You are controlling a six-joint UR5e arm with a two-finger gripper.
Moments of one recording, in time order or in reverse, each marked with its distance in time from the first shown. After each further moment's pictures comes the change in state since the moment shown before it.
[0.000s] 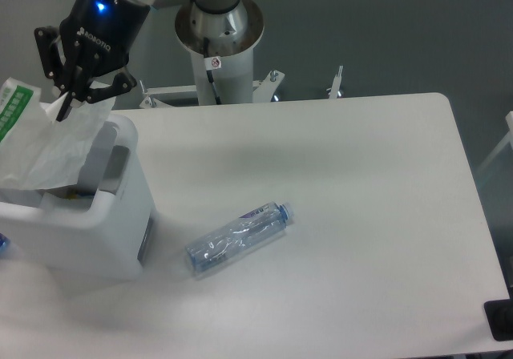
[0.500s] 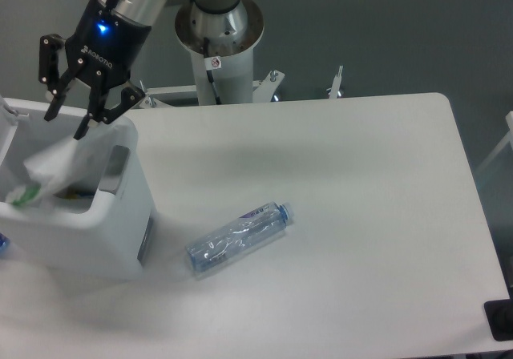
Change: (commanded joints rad) arm 0.002 -0.002 -0.015 0.011 0.002 0.078
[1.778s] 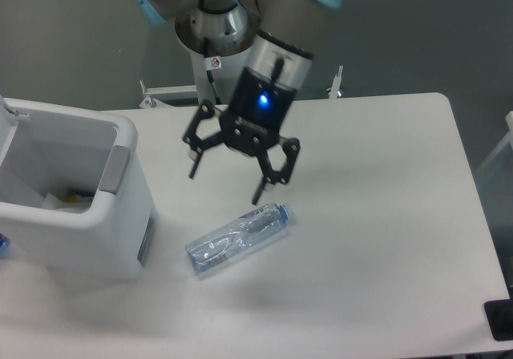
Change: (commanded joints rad) arm 0.287 -0.273 0.126 0.118 0.044 0.129
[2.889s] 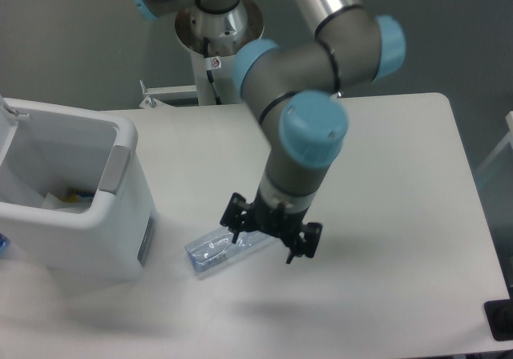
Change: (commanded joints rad) arm -0.192 -0.293 0.241 -0.402 0.546 0.253
